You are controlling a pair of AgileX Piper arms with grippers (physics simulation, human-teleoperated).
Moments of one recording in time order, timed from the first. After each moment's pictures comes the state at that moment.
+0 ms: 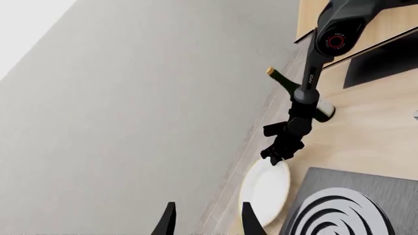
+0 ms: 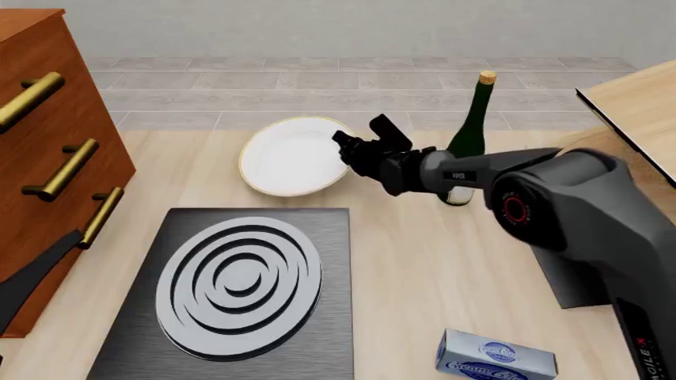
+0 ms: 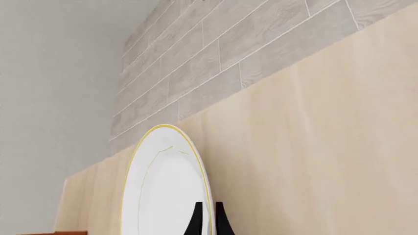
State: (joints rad) left arm -0.68 0.19 -0.44 0.20 0.96; right arm 0.44 2.47 -1.73 -0.21 0.88
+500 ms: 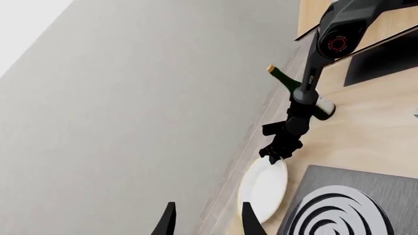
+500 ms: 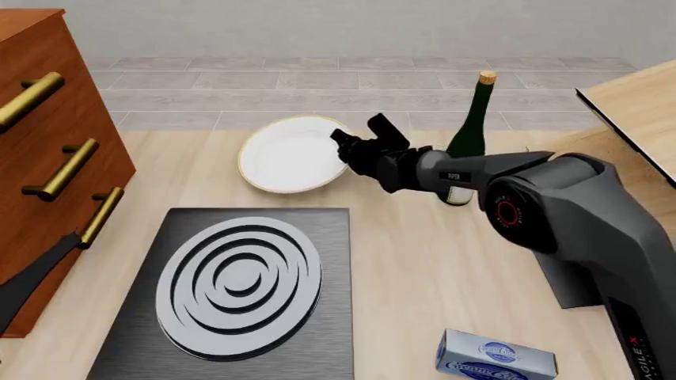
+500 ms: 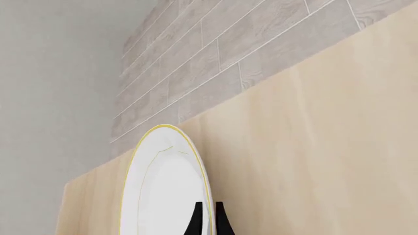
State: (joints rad) left arm -0.67 0.18 -0.43 0.21 0.96; right arm 0.44 2.50 -1.80 -0.17 0.88
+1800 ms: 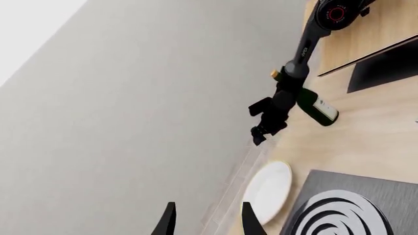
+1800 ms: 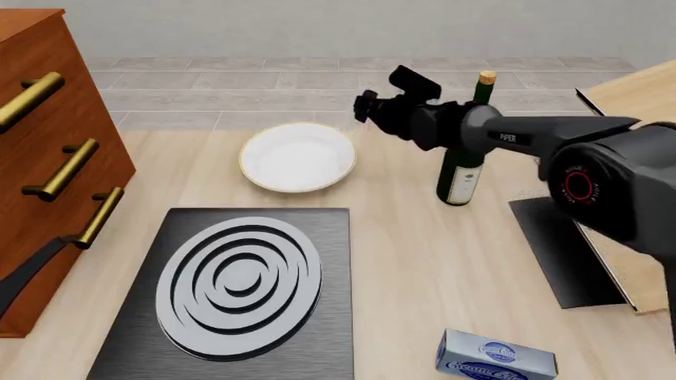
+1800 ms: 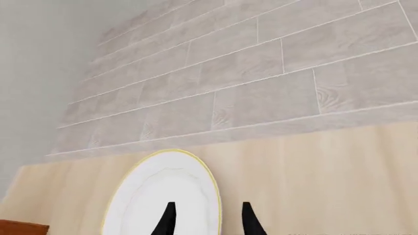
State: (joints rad) left arm -0.68 0.13 -0.42 0.22 0.95; right arm 0.36 2.29 -1.73 -0.05 0.55
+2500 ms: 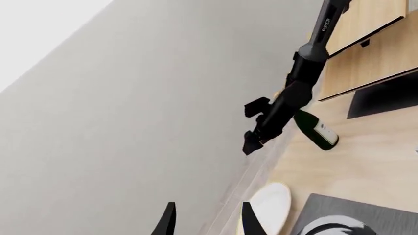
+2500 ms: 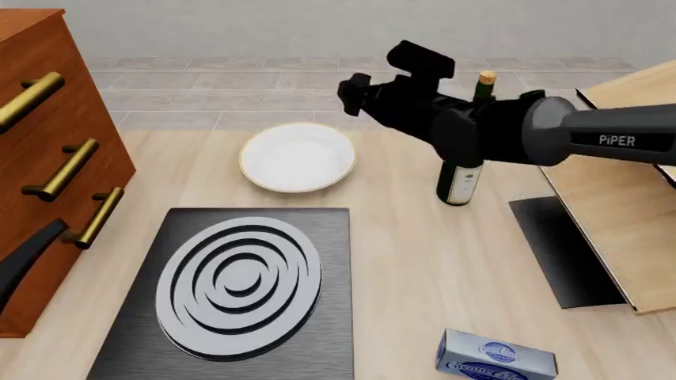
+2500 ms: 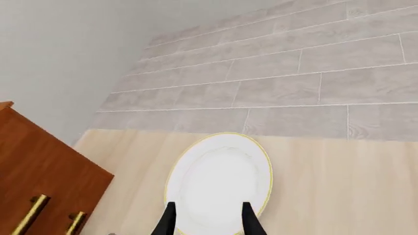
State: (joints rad) left arm -0.73 0.18 -0.43 0.12 0.90; right arm 0.49 1.85 -1.25 -0.25 0.44
